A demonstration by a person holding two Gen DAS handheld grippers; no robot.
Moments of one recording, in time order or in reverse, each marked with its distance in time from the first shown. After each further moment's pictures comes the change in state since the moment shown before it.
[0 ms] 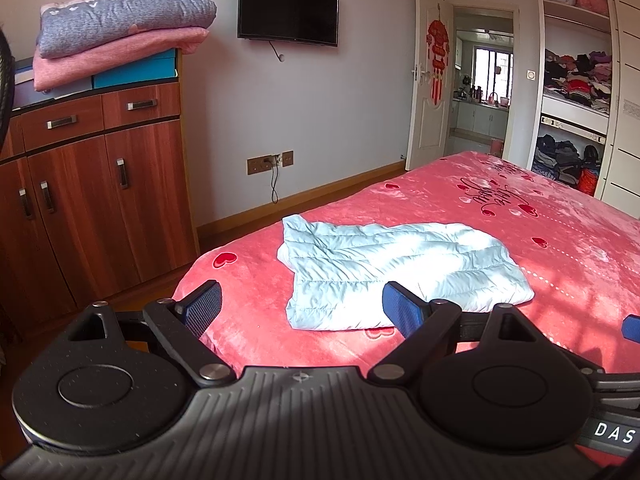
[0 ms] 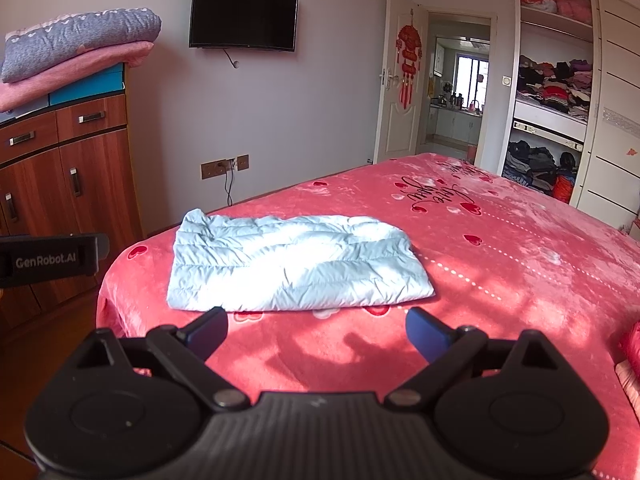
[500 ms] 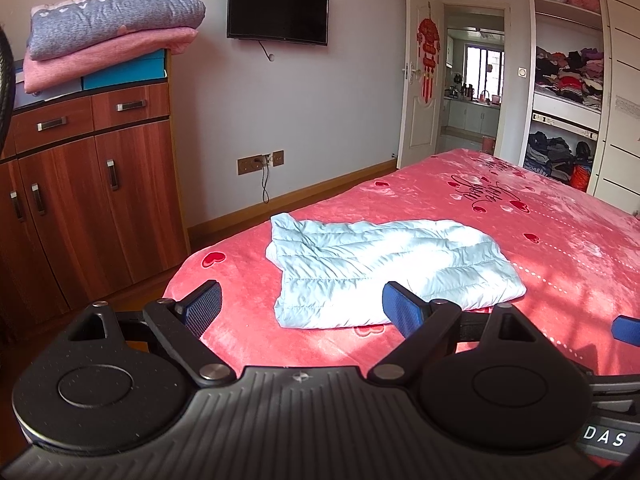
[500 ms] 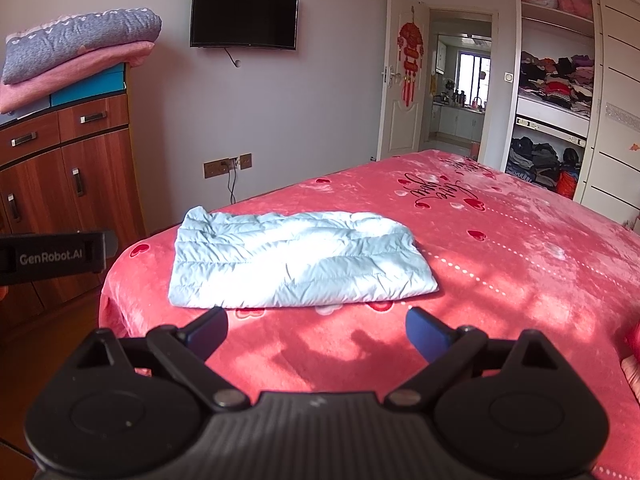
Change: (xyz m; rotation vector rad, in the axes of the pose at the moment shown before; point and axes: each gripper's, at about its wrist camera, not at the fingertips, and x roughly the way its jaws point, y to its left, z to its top) left arm 0.003 -0.005 -0.001 0.021 -0.002 -0.027; right arm 0.005 -0.003 -0.005 0.011 0.004 0.012
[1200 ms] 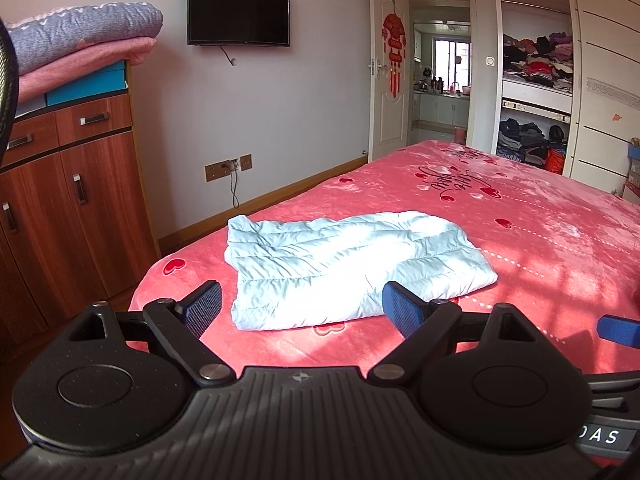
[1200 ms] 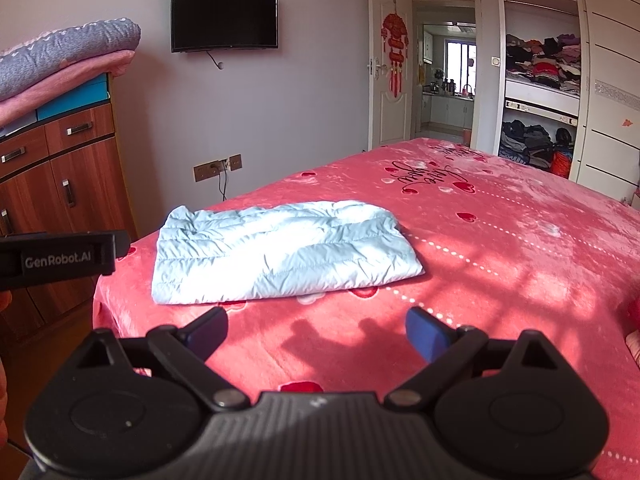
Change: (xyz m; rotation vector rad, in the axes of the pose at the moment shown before) left arm 0.010 -0.025 -0.005 0.076 -0.015 -0.084; right arm 0.007 -0.035 -0.017 0.071 0.003 0.000
